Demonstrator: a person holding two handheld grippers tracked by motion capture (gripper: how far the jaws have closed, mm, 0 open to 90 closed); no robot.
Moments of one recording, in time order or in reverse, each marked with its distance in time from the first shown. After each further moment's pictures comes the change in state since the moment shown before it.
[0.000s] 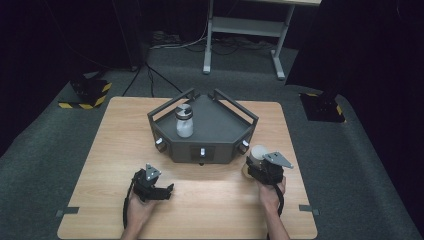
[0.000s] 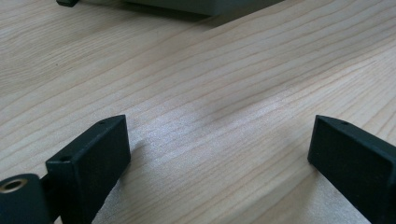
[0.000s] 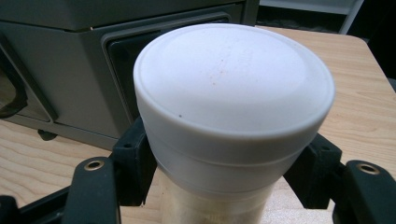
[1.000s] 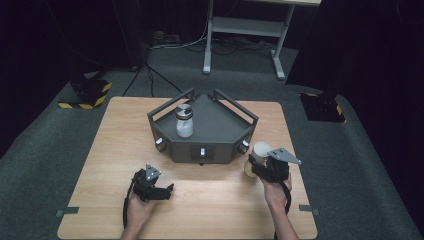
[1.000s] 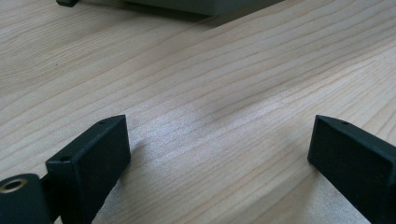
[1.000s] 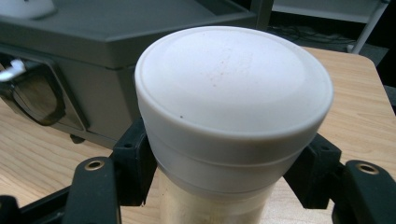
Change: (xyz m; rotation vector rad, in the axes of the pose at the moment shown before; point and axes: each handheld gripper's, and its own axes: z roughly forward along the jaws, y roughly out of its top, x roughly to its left) left arm 0.000 0.000 0.000 0.000 0.000 0.000; right arm -0.014 0.026 -0.021 -0.001 0.067 -0.029
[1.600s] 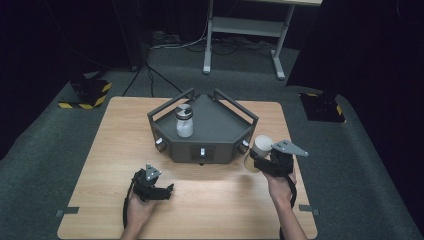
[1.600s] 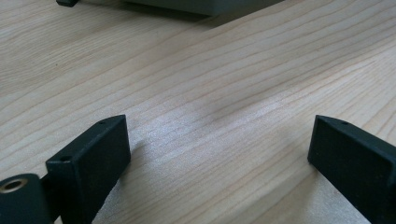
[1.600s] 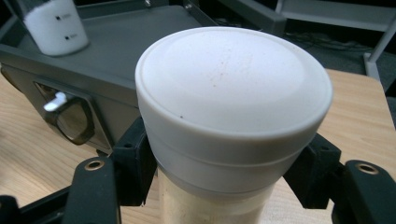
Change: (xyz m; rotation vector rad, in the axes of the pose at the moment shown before) left arm 0.000 0.000 0.000 0.001 0.000 0.000; right arm -0.009 0.034 -0.017 -0.009 0.063 -0.019
